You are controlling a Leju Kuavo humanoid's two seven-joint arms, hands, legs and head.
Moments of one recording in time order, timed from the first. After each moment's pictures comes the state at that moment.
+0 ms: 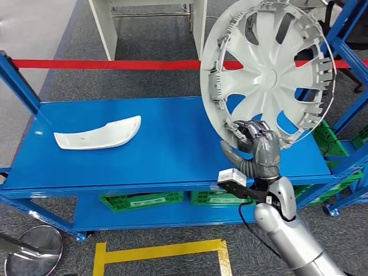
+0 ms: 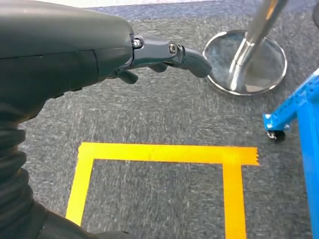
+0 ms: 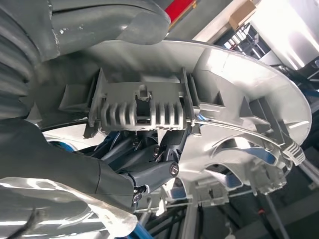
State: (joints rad) left arm -0.06 -0.20 1.10 -0.24 -1.01 0.47 -0.46; right arm -0.22 -0.28 0.38 -1.58 0.87 -0.49 -0.19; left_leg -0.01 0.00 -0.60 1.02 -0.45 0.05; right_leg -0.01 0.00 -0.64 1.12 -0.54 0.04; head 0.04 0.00
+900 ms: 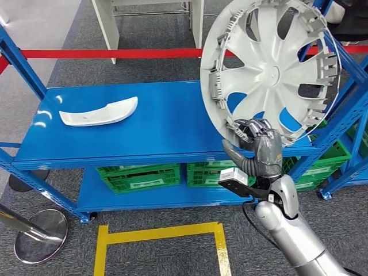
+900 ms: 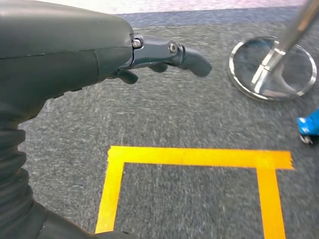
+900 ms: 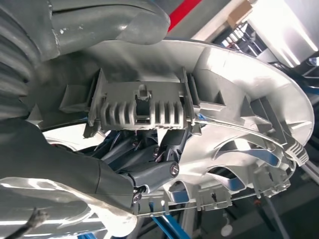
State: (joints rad) left arm -0.06 -0.21 1.11 -0.24 -1.02 0.51 -0.46; right arm -0.23 -0.28 0.37 -1.58 0.88 -0.48 -0.20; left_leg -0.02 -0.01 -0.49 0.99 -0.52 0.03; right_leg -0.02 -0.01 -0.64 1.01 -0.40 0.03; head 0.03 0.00
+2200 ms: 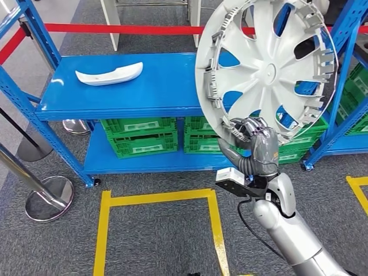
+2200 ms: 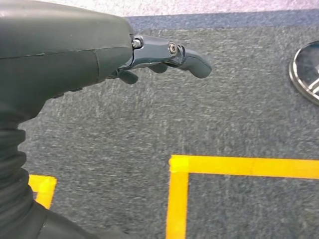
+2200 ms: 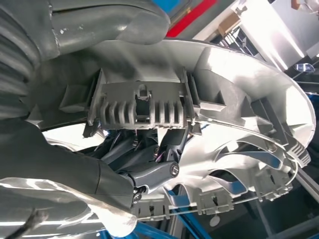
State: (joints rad) left arm -0.07 -0.20 1.11 -0.24 -1.03 0.52 -0.45; right arm -0.24 -0.28 0.38 -1.57 0.88 -0.47 -0.21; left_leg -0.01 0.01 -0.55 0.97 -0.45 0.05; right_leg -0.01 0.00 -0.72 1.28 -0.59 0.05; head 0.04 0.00
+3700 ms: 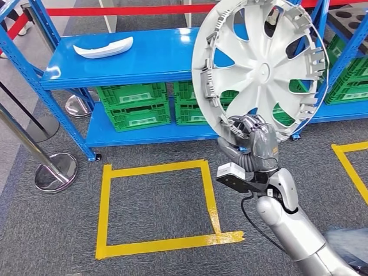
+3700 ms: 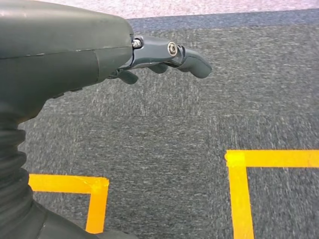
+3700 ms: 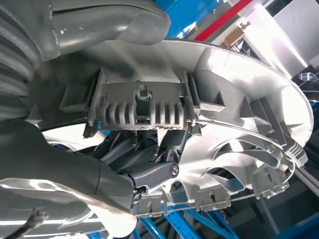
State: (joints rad) left arm -0.07 -0.20 1.11 -0.24 -1.04 0.51 -0.49; right arm -0.26 -0.30 0.40 -1.58 0.85 -0.42 -0.19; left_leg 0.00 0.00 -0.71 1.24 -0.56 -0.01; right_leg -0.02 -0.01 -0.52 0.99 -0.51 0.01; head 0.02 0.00
